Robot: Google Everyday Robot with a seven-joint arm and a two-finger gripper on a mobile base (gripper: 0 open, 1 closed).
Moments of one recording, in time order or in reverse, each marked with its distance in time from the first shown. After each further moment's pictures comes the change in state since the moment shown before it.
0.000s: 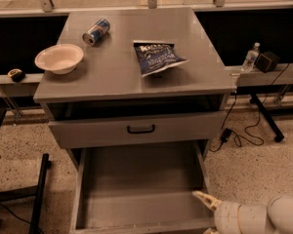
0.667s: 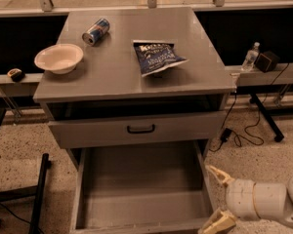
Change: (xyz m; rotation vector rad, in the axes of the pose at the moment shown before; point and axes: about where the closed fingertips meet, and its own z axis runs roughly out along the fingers) arm -0.049 -0.047 -0.055 0.049 -0.057 0.111
